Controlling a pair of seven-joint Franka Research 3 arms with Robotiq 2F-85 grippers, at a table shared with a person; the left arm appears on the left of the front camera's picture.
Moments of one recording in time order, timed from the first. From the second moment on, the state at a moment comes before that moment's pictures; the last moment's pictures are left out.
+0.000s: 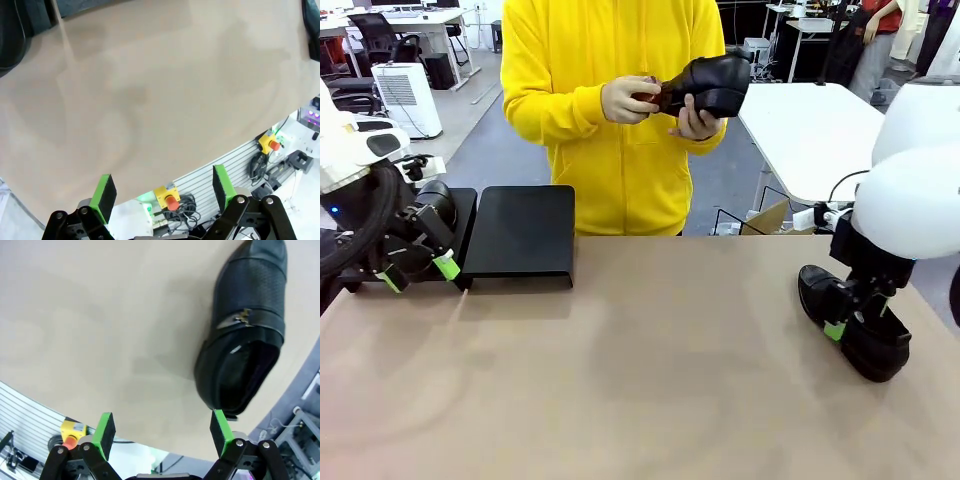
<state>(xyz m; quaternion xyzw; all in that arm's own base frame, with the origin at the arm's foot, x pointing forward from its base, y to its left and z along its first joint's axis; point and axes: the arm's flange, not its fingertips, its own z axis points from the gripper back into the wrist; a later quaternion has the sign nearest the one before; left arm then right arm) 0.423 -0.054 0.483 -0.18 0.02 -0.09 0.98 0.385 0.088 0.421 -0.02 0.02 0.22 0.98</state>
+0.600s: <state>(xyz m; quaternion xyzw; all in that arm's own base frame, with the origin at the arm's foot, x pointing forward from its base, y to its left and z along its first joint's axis) 0.423 -0.054 0.483 -0.18 0.02 -0.09 0.98 0.386 0.056 0.390 -0.01 0.02 0.20 0.98</state>
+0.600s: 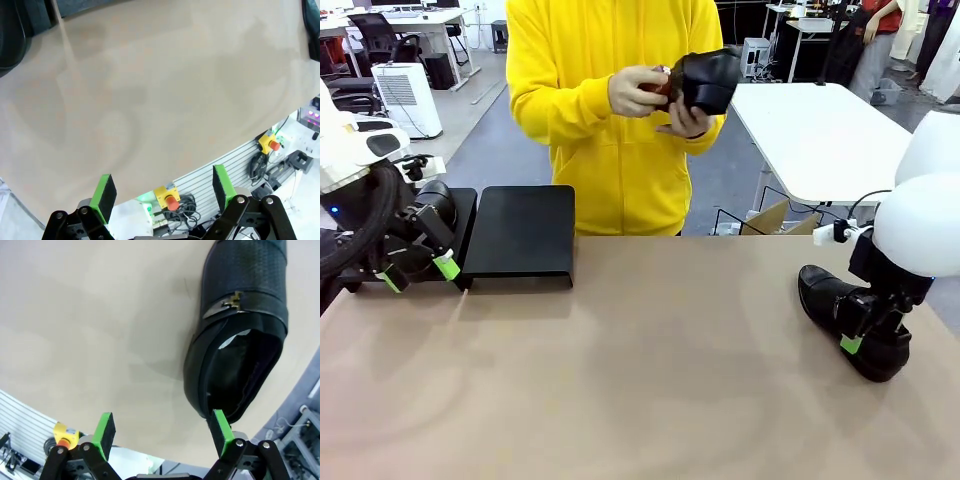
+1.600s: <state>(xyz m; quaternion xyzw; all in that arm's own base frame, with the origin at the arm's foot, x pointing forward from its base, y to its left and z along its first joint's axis) 0.423 -0.054 0.483 -0.18 0.02 -0.09 0.98 0.428 0.003 0.415 -0.09 -0.03 0.15 0.98</state>
